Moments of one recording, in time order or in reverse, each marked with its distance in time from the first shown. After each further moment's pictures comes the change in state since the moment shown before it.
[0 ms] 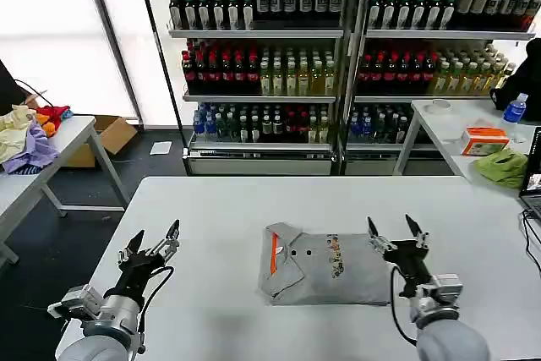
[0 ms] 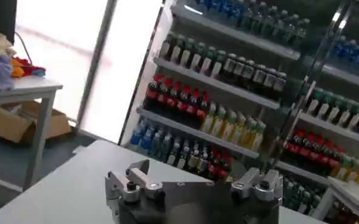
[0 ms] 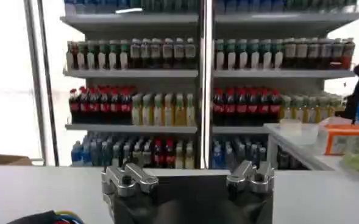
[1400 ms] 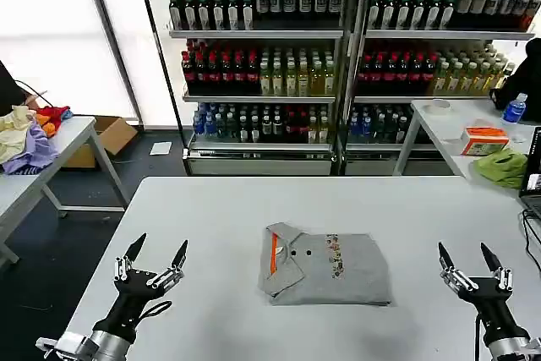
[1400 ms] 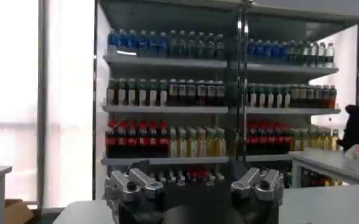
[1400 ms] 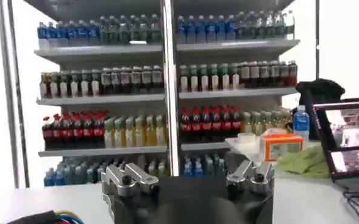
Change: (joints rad) left arm 0.187 -0.070 -0.105 -0.006 0.362 -0.290 0.449; right arm -0.280 0.098 0.386 0.029 0.140 0.205 -0.276
